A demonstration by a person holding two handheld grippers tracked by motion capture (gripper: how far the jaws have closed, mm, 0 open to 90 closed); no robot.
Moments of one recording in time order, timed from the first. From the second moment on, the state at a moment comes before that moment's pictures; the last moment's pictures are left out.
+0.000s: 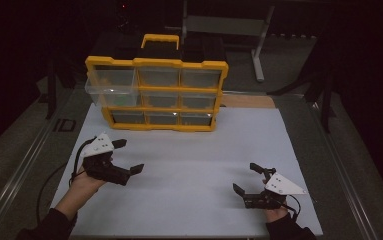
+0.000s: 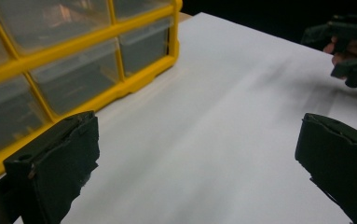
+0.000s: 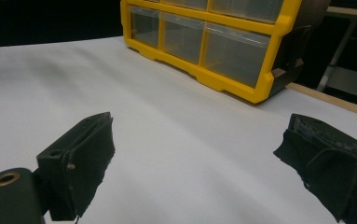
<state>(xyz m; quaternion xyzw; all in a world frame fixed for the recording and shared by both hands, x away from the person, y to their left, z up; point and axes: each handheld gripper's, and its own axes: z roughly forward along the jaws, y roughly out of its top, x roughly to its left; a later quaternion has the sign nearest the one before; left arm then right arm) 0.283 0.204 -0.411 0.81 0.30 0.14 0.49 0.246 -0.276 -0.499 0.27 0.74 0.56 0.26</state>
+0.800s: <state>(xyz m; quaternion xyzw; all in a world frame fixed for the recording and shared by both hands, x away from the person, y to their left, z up) 0.246 0.206 -0.476 0.80 0.30 0.12 0.51 0.245 -0.275 -0.499 0.27 0.74 0.56 0.26</state>
